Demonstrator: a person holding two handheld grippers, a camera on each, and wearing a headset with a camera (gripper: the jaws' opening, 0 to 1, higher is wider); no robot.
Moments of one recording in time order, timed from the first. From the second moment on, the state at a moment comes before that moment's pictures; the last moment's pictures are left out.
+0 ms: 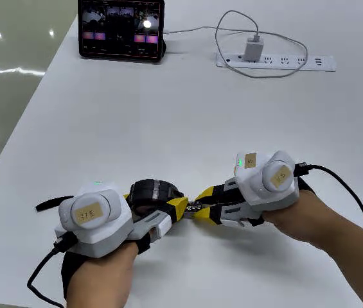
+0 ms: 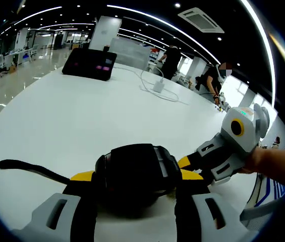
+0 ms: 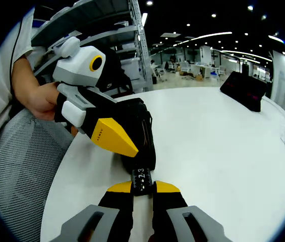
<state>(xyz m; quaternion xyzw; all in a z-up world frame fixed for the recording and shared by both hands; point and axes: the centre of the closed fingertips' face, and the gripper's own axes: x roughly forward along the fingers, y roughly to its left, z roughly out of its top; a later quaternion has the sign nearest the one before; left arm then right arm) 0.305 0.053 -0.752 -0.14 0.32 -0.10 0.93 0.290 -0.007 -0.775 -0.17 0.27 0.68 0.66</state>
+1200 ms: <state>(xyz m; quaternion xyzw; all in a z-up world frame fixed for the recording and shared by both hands) 0.306 0.052 -0.752 -0.15 0.32 -0.10 0.93 0.288 0.005 -0.776 -0.15 0.27 0.68 0.67</state>
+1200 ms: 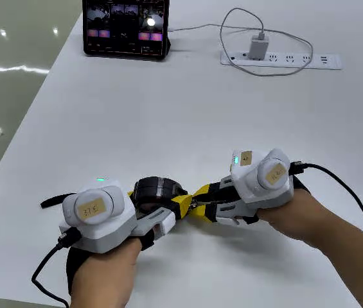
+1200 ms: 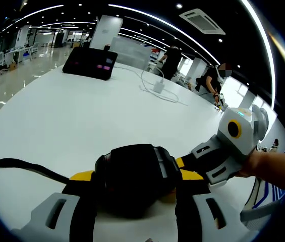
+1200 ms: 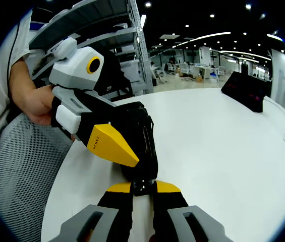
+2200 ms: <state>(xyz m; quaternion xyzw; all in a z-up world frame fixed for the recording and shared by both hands) 0.302 0.058 -0.755 -0.12 0.34 -0.13 0.92 0.291 -0.004 -0.766 -0.16 0.27 0.67 0.68</state>
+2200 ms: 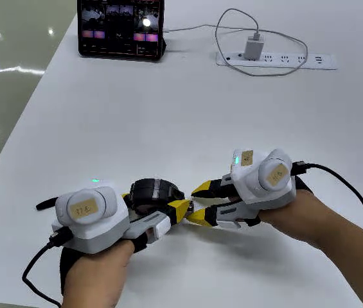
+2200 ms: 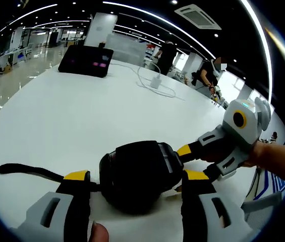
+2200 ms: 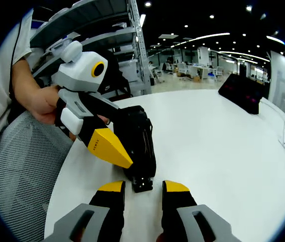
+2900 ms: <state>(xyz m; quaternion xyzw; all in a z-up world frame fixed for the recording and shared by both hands) 0.295 0.064 -0.745 -0.07 0.33 -0.17 0.93 0.291 -0.017 -0.761 -0.15 0.28 0.65 0.69</state>
